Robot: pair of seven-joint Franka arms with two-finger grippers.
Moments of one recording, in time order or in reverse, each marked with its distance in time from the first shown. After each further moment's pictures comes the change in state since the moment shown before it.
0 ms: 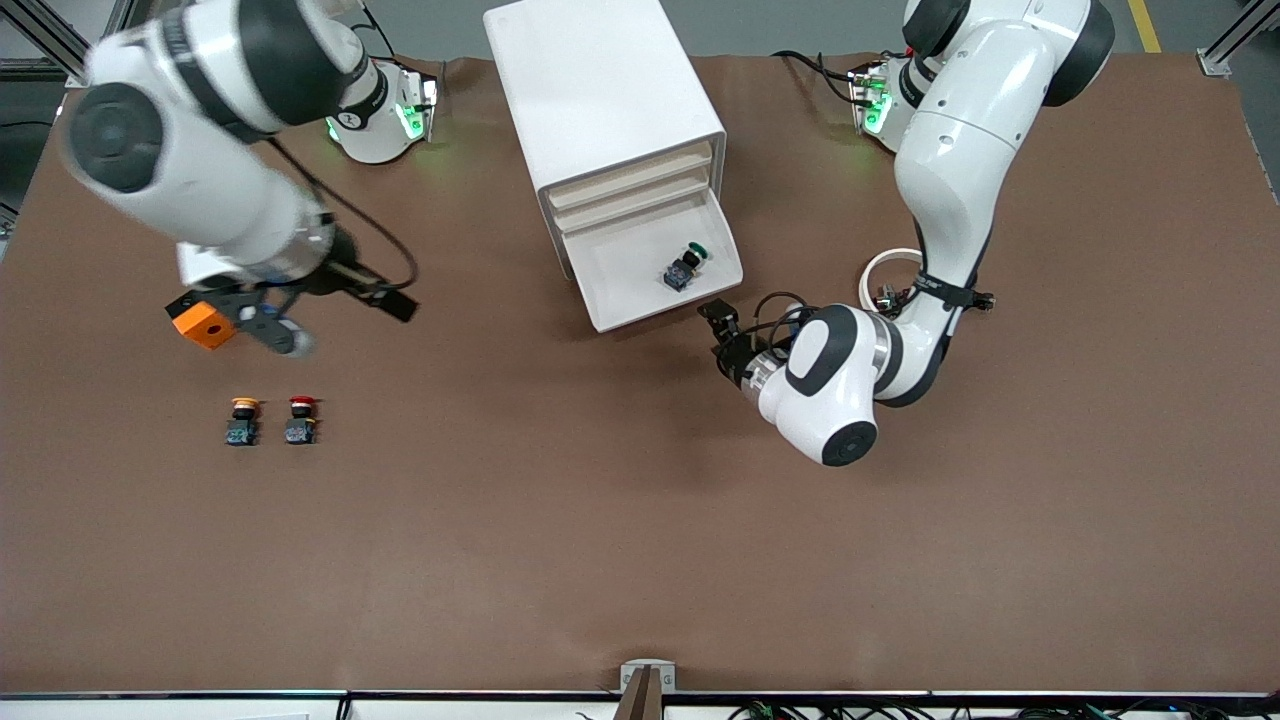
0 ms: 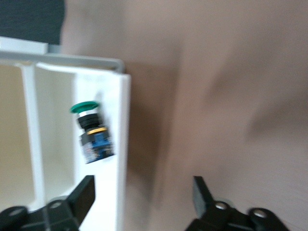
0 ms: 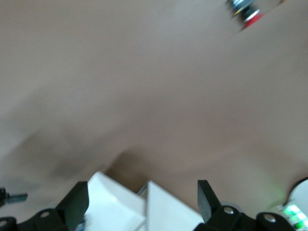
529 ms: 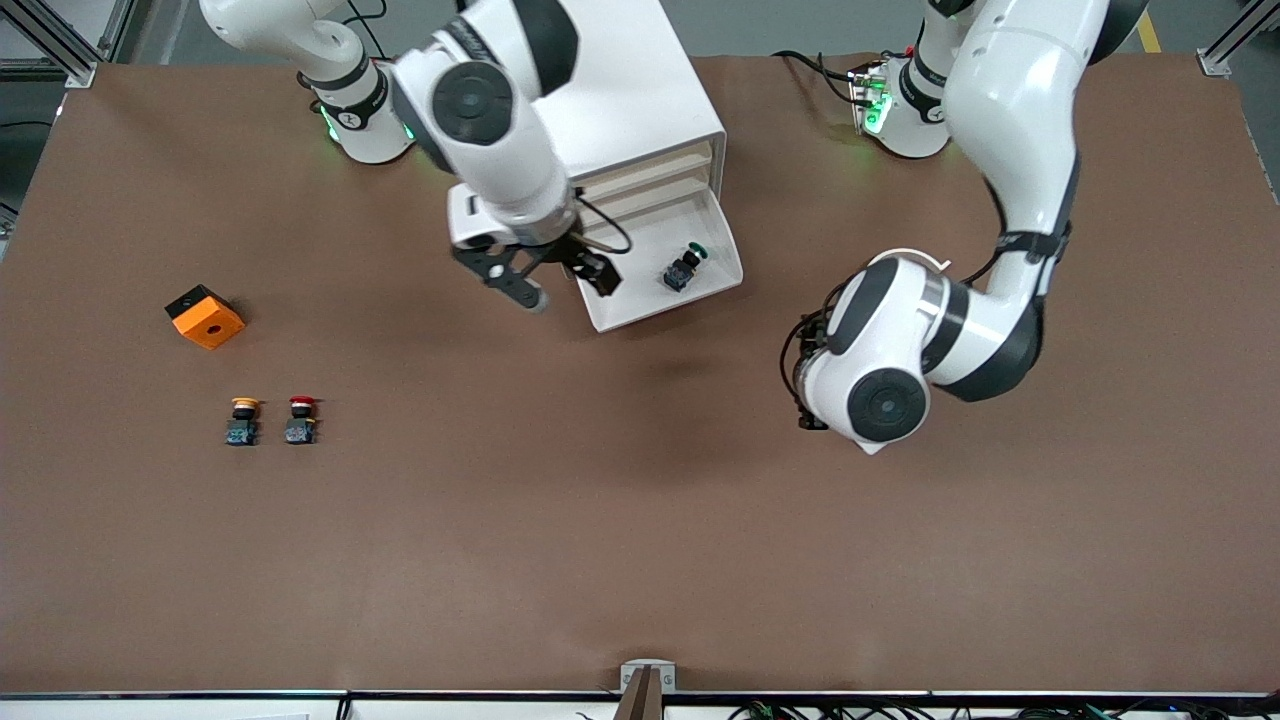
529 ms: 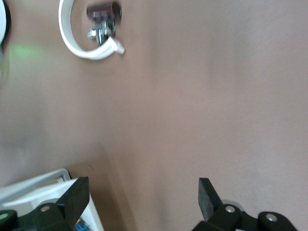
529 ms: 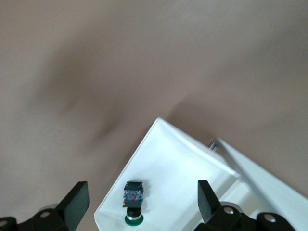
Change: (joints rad) left arm 0.034 -0.176 0.001 0.060 0.437 -0.076 0.417; right arm 0.321 0.149 0.002 -0.009 0.016 0.261 0.351
